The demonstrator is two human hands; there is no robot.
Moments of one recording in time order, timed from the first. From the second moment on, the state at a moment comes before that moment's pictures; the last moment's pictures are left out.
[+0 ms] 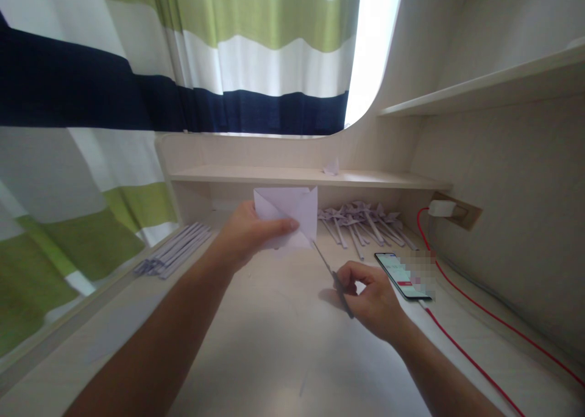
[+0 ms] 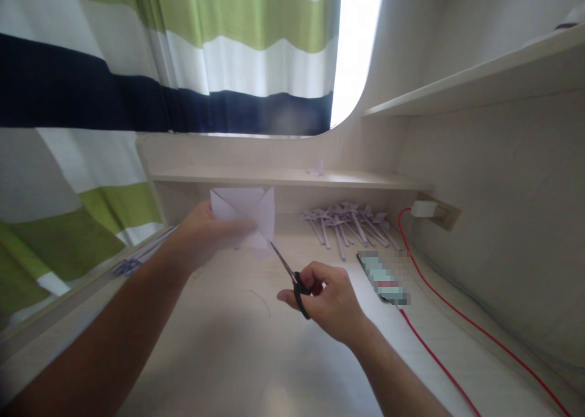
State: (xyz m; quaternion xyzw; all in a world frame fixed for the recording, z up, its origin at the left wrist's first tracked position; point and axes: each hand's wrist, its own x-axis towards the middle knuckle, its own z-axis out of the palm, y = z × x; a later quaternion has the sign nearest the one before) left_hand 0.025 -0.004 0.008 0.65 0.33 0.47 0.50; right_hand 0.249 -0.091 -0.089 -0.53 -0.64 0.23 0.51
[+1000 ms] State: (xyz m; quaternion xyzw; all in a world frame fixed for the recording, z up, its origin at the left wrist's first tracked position) left_hand 0.023 -0.001 0.004 0.65 0.32 0.47 0.50; right_hand 0.250 -0.091 -0.090 -0.52 -0.64 0.23 0.51
